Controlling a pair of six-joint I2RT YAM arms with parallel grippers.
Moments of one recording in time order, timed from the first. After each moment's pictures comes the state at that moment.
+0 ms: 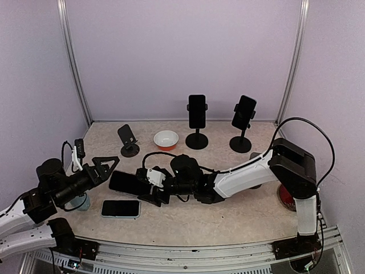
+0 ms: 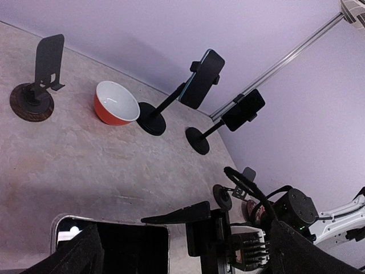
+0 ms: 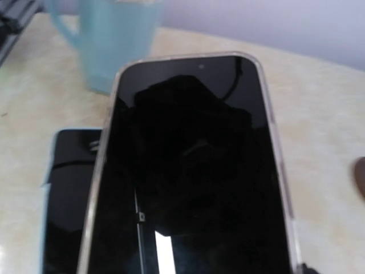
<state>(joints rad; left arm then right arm) -0.79 0.44 0.37 -0.06 -0.15 -0.81 1.14 2.09 1.24 0.54 -0.23 -0.35</state>
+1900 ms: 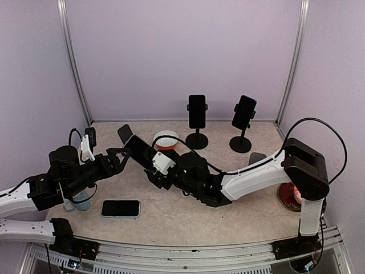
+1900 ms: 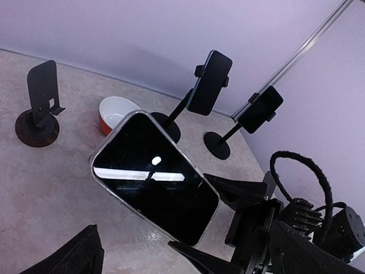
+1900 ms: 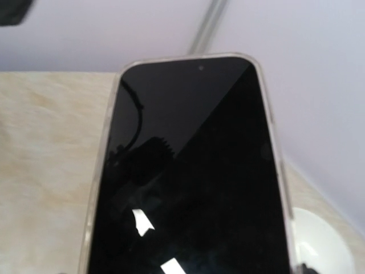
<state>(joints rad) -0.92 0.71 0.54 -0.03 -0.36 -0.71 1.18 1.98 1.16 0.71 0.31 -0.34</state>
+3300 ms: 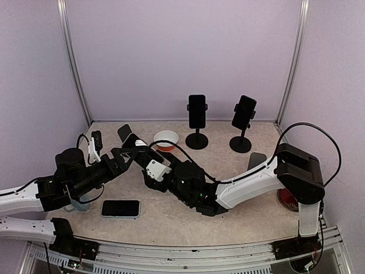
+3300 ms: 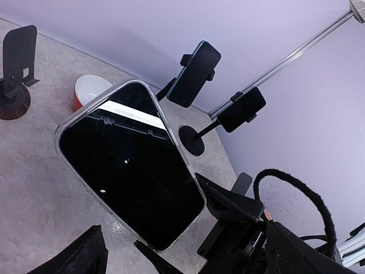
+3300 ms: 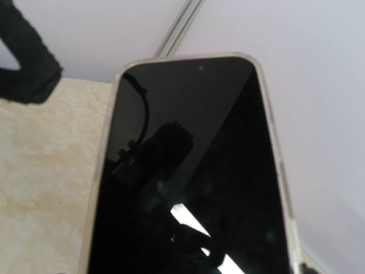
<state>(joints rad) -0.93 0.79 0.50 0.12 -0.30 -0.87 1.25 2.04 1.17 0.86 0.49 -0.52</state>
